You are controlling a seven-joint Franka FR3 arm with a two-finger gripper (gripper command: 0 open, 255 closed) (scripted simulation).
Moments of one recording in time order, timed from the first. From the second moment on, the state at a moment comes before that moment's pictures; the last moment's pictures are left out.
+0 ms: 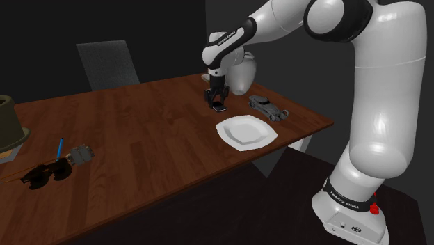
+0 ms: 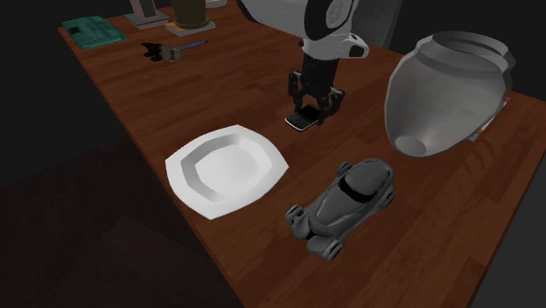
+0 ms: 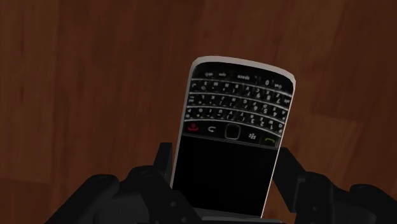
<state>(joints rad) -0.11 0.34 -0.10 -1.83 0.11 2.14 0.01</state>
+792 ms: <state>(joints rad) -0.10 0.28 -0.10 -1.75 0.10 2.00 0.03</state>
